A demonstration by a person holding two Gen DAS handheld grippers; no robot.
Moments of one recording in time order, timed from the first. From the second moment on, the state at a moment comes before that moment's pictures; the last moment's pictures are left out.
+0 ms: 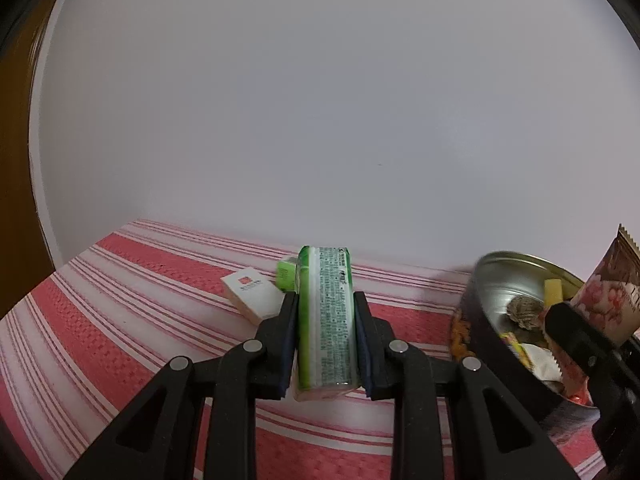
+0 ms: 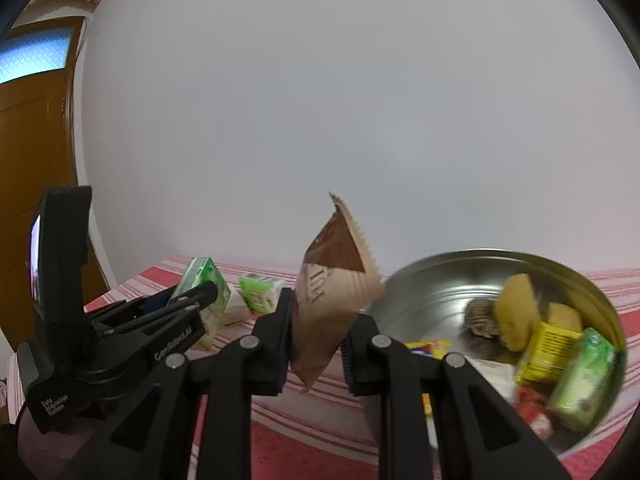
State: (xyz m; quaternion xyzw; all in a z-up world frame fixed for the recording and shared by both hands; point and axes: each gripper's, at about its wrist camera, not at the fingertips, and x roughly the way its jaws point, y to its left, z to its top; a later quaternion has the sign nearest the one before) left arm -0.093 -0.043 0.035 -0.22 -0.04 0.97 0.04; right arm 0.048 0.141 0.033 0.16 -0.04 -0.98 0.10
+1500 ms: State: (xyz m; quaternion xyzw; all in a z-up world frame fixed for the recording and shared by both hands) left arm -0.100 0.123 0.045 -0.22 0.03 0.96 0.15; right arm 0.087 0.302 0.047 0.16 -0.07 -0.98 -0.06
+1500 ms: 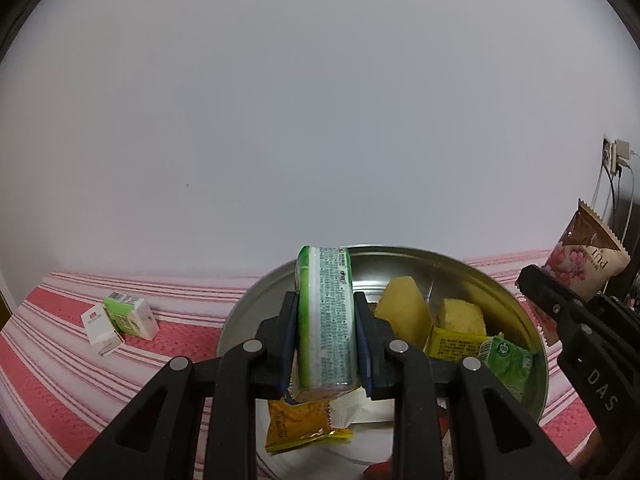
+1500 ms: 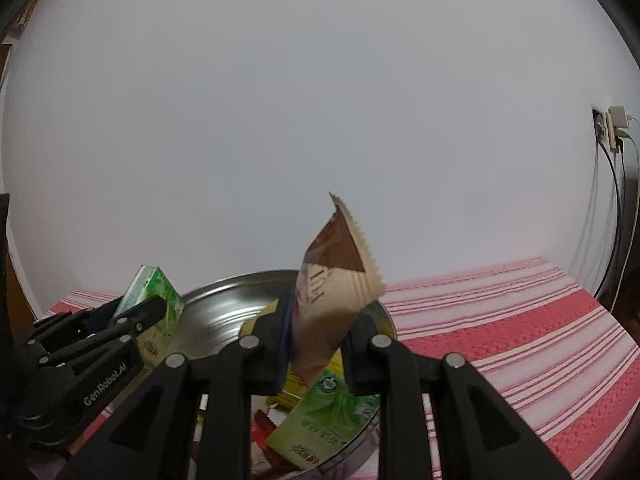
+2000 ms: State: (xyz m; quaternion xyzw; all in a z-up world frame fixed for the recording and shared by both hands) left arm -0.115 0.125 0.036 -0.24 0.05 0.96 0.14; right arm 0.082 0.283 0.044 0.19 -0.05 -0.98 -0.04
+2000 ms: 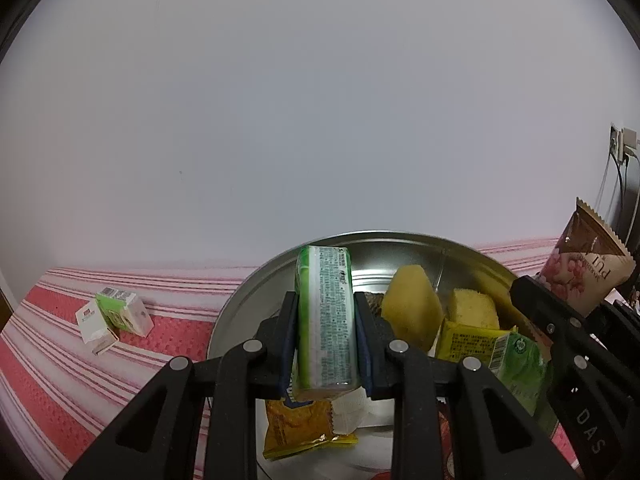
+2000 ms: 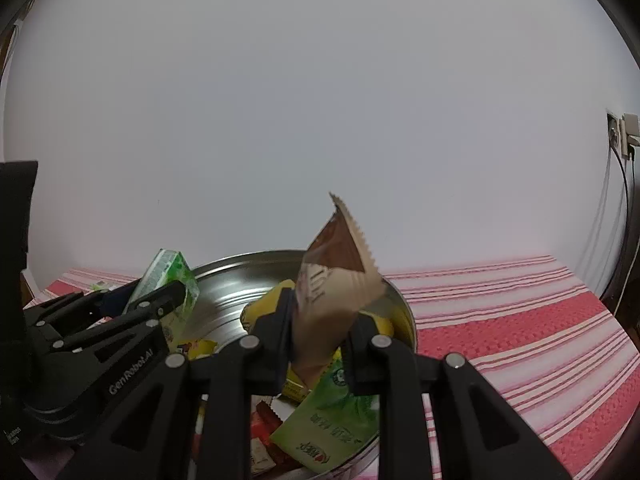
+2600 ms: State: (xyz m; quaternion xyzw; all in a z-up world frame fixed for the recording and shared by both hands) left arm -0.120 0.120 0.028 -0.29 0.04 0.95 0.13; right arm 0.070 0.279 0.038 0.22 -0.03 -0.97 -0.02
